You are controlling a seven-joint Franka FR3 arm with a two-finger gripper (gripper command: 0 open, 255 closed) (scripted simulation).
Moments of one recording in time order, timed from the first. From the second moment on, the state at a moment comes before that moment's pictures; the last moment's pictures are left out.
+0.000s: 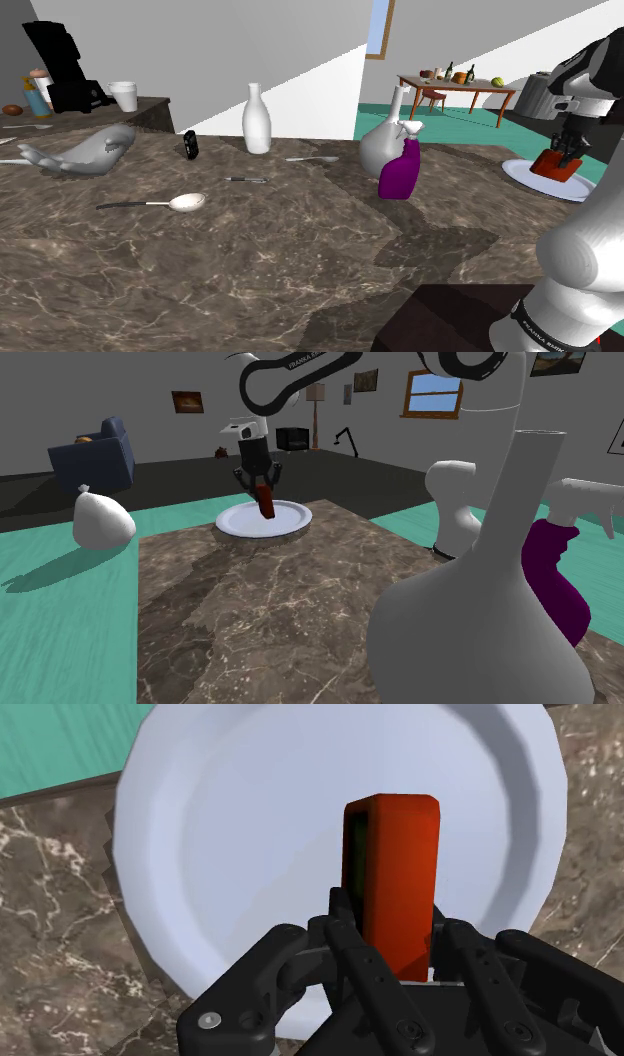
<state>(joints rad) -0.61 0.20 -0.76 -1.83 0.10 1.89 -2.09</state>
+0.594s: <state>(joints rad) -0.61 0.20 -0.76 -1.84 0.10 1.89 -2.09</state>
